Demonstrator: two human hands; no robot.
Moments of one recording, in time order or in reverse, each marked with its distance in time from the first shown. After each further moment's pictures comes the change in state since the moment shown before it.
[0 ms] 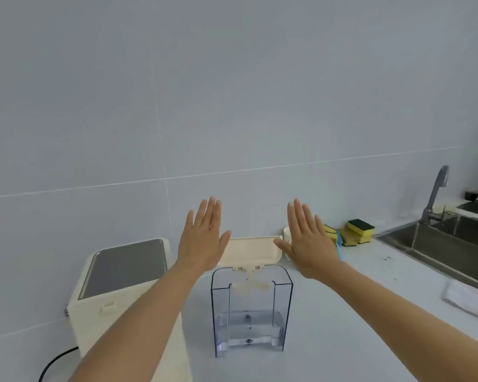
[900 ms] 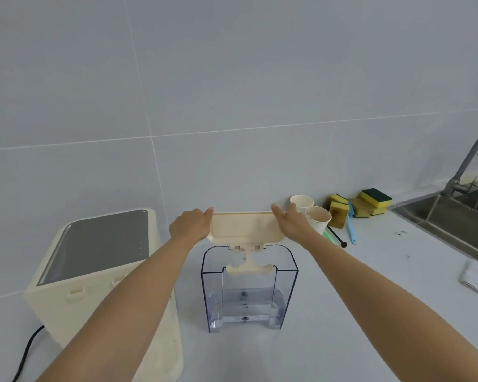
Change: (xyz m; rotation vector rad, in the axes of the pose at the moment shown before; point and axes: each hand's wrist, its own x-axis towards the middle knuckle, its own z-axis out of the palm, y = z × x) left_hand 0.046 -0.019 0.075 -0.206 -0.414 -0.520; right_hand 0.089 0.006 0.082 0.818 -0.307 0.492
